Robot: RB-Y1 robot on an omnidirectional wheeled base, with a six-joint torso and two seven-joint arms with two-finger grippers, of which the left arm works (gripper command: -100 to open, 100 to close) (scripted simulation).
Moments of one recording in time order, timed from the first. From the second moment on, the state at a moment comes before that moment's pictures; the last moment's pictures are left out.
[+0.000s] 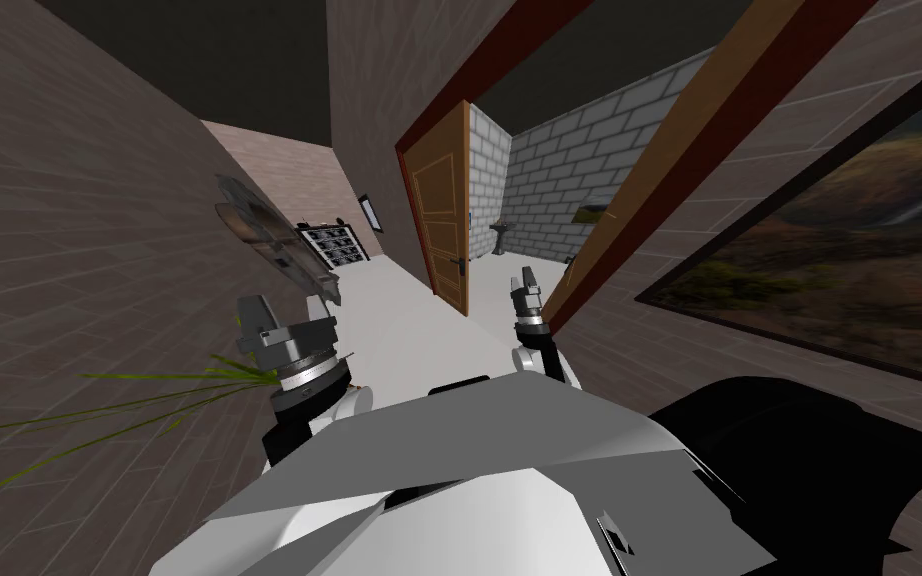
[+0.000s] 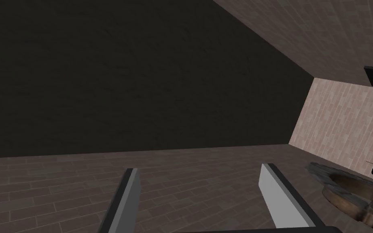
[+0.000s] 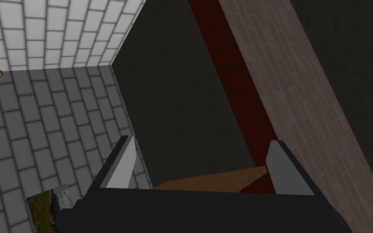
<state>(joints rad) 0.53 -0.02 0.04 -2.34 0.07 -0.63 -0.03</state>
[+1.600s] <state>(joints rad) 0.30 0.06 -0.02 -1.98 0.05 -0.60 0.00</state>
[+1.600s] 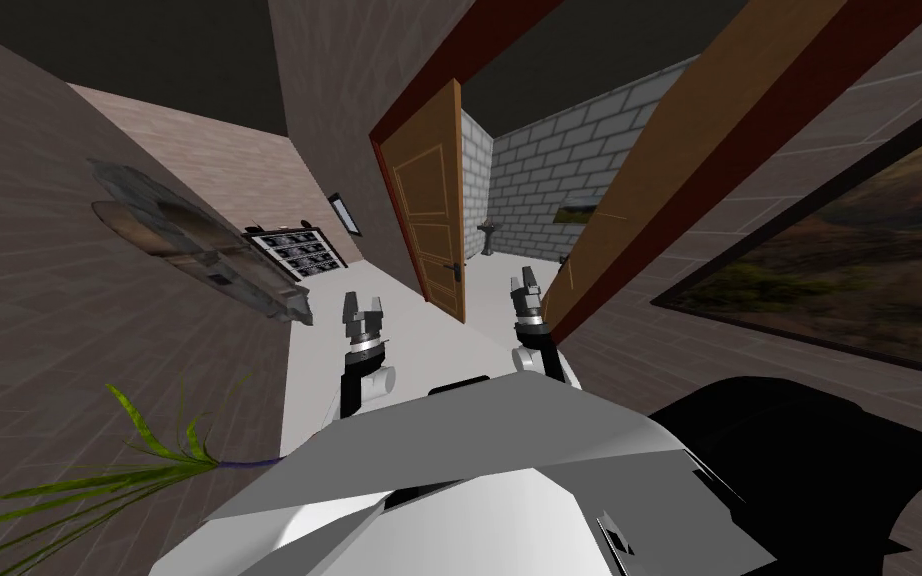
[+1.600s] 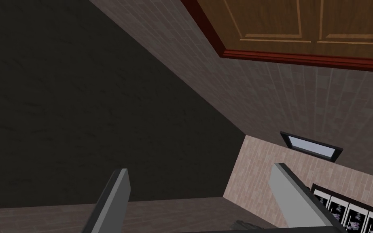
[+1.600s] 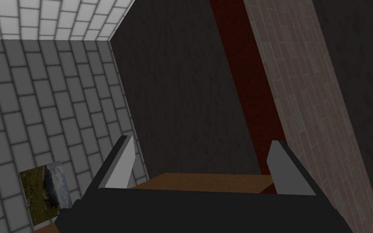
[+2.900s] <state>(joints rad) 0.10 0.08 -0.08 -1.65 0.04 -0.58 0.04</state>
